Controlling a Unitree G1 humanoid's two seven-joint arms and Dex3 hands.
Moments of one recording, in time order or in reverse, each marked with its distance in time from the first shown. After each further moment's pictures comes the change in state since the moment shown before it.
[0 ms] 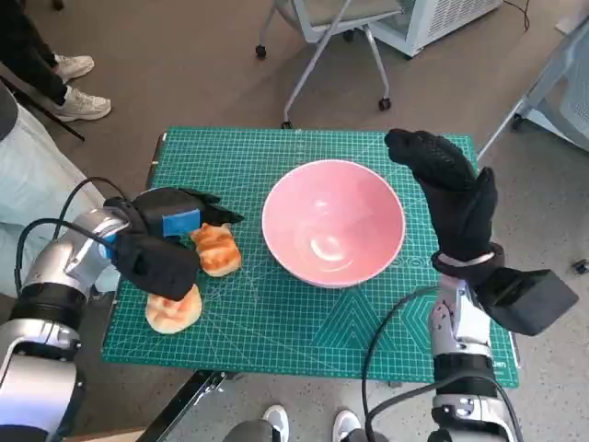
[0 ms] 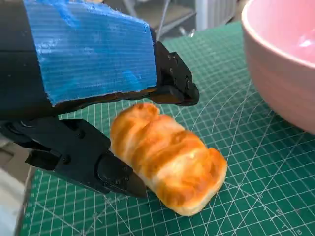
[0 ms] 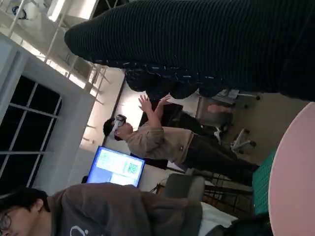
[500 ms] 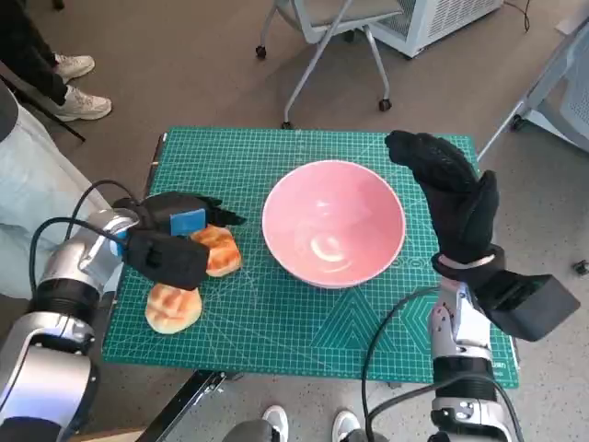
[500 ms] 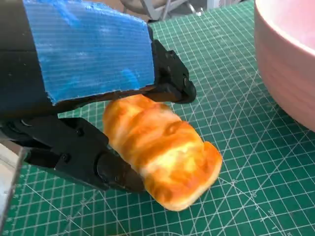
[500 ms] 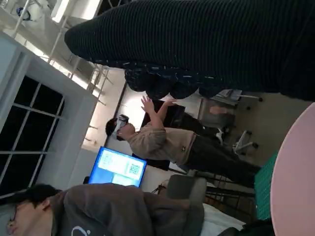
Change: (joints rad) left arm -0.019 -0.043 -0.022 0.072 -0.017 0.036 -0.011; right arm 0.020 0.003 0.002 -0.031 -0.001 0.000 -0.006
